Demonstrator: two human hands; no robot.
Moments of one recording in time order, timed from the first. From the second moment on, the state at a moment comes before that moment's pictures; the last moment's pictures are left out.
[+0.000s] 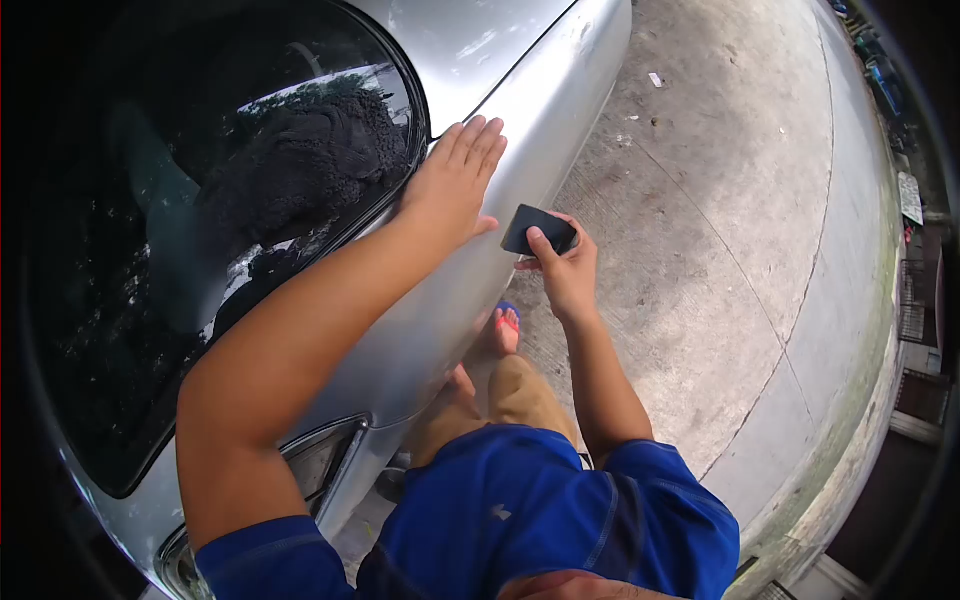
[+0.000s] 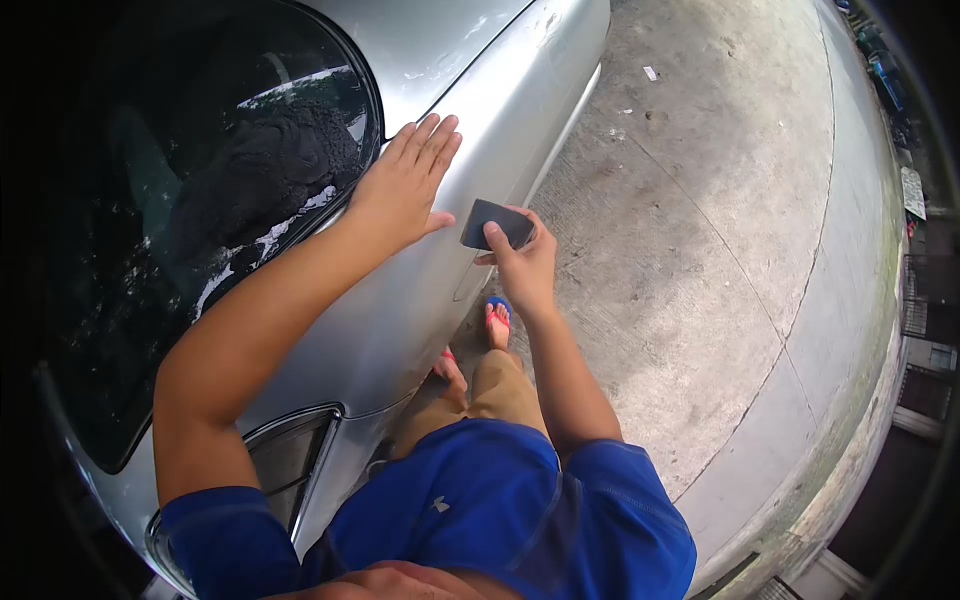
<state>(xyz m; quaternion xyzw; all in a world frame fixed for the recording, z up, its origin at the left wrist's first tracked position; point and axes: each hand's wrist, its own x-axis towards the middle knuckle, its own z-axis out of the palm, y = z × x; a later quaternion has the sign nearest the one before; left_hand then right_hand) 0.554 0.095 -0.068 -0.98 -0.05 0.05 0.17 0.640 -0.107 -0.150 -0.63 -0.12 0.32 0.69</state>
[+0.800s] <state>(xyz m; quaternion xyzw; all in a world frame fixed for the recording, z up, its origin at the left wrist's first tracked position) 0.527 0.118 -0.002 -0.99 0.01 0.14 0.08 0.783 0.059 -0.100 -0.76 -0.42 -0.10 0.49</state>
